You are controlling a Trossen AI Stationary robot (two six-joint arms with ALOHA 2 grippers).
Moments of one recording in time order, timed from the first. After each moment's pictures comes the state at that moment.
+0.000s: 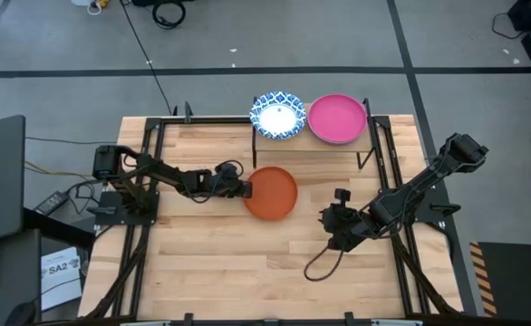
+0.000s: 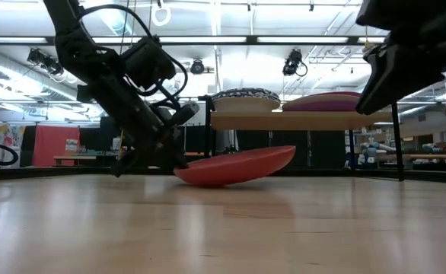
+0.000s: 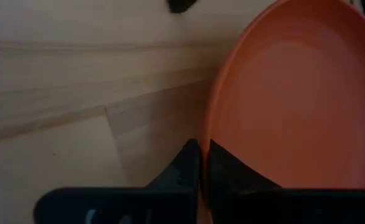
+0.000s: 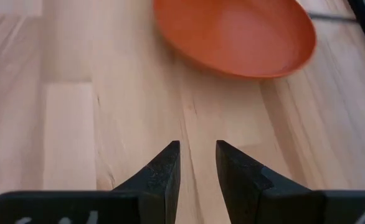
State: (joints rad) left arm 0.10 1.71 0.61 0.34 -0.23 -1.17; right arm 0.56 1.34 0.76 -0.57 0.63 0.51
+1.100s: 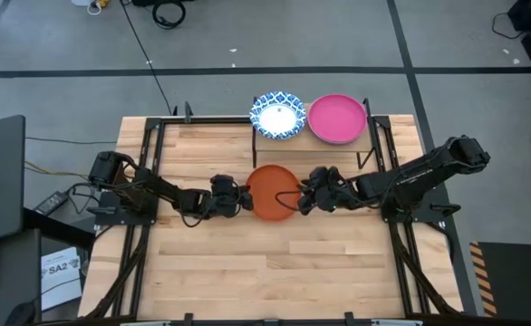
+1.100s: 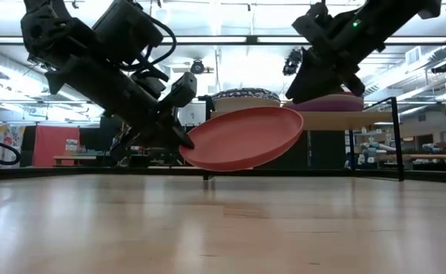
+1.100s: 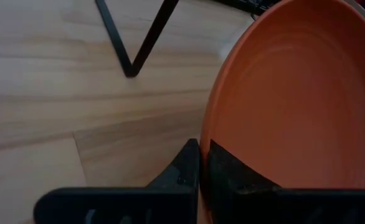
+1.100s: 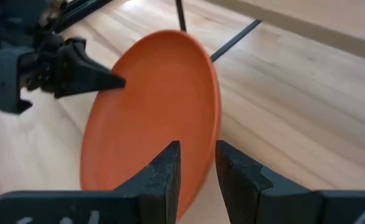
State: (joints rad) left arm -0.16 1.71 0.61 0.46 -0.77 -1.14; right arm 0.22 1.34 0.76 -0.21 0.67 0.81
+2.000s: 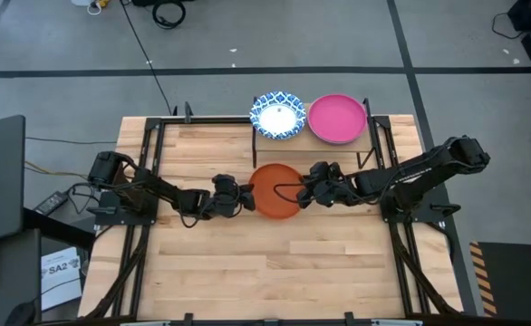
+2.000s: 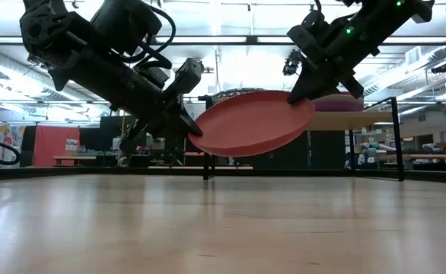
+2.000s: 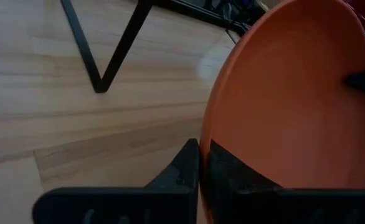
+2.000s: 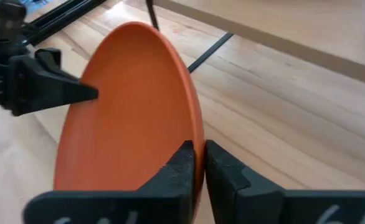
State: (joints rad) left arm -0.17 1.71 0.61 0.58 -0.78 -1.08; right arm 0.18 1.34 0.76 -0.21 0.67 0.81
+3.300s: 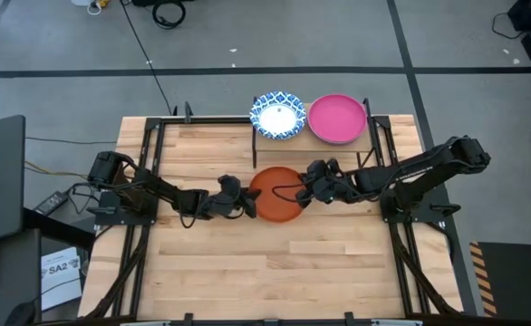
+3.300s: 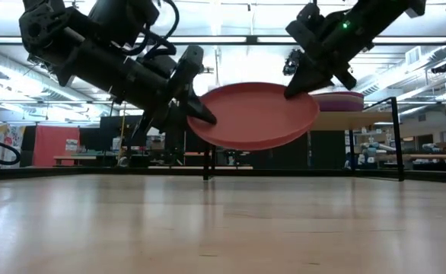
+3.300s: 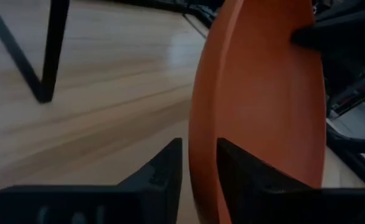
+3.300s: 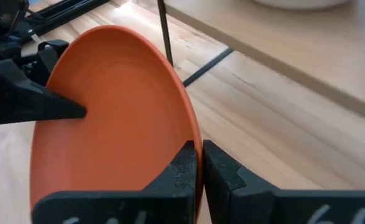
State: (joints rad) left arm -0.17 1.71 0.61 0.69 -0.67 -0.87; right arm 0.16 1.33 0.80 -0.23 0.65 0.69
